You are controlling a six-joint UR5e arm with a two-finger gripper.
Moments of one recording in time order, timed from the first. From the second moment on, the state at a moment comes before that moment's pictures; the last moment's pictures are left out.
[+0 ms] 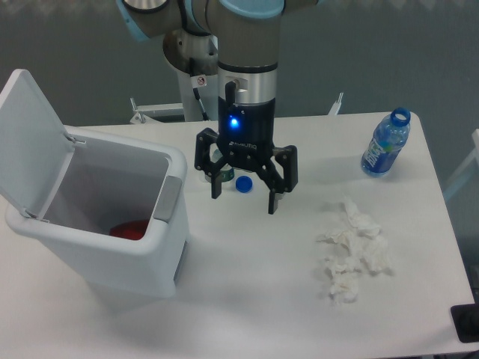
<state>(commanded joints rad) 2.46 -1.71 -1.56 -0.93 1.36 0.85</state>
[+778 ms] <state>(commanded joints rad) 2.48 -1.68 -1.57 -0.93 1.30 0.81</state>
